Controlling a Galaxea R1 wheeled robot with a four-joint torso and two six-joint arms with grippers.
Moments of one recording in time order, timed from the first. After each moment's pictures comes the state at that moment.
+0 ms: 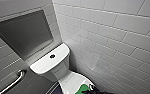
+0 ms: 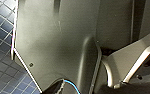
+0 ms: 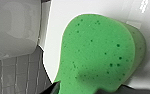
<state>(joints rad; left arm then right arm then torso) 1.46 2.95 -2.55 0.01 -0.06 0.00 -0.72 2.91 -2.19 0.03 -0.10 0.50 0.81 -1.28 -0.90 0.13</state>
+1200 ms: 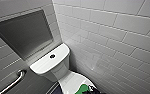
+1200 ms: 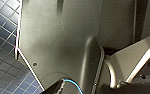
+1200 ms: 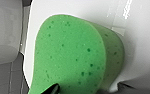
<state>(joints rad) 1.46 2.94 -2.55 0.01 -0.06 0.00 -0.75 3.04 -2.45 0.03 -0.08 0.50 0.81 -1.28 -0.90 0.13</state>
